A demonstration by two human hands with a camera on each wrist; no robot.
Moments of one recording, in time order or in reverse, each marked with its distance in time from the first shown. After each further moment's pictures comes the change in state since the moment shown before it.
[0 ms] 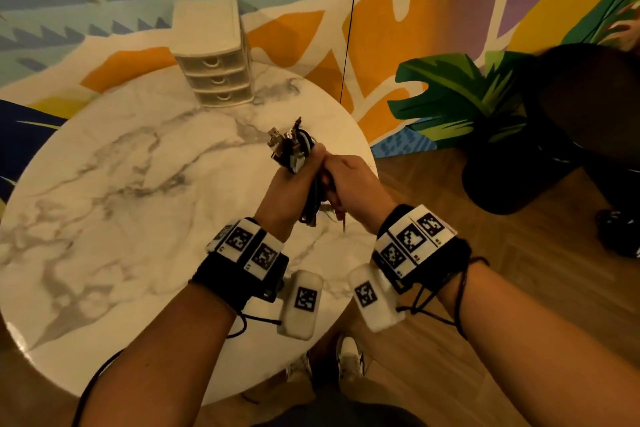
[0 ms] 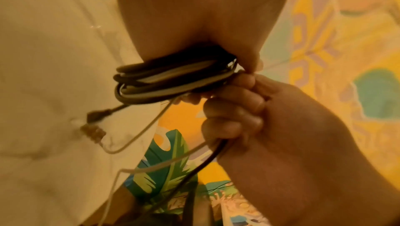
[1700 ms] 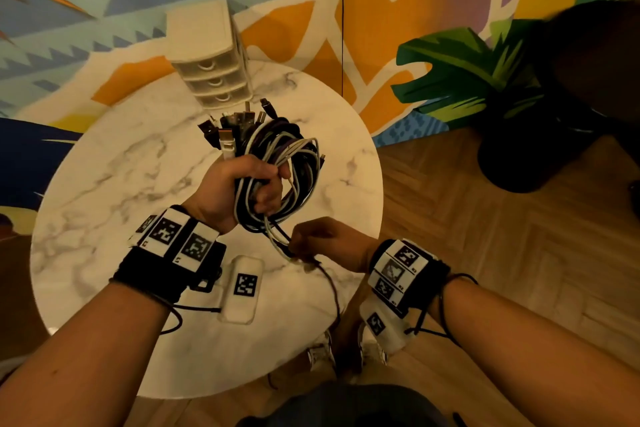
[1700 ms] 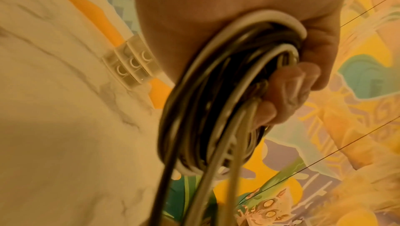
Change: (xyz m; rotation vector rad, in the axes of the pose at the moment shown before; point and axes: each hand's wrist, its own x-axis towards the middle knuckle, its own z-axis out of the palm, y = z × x) left_hand -0.023 0.047 -0.050 -0.110 -0.409 -0.178; right_hand -0.031 0.078 0.020 0.027 -0.558 -0.060
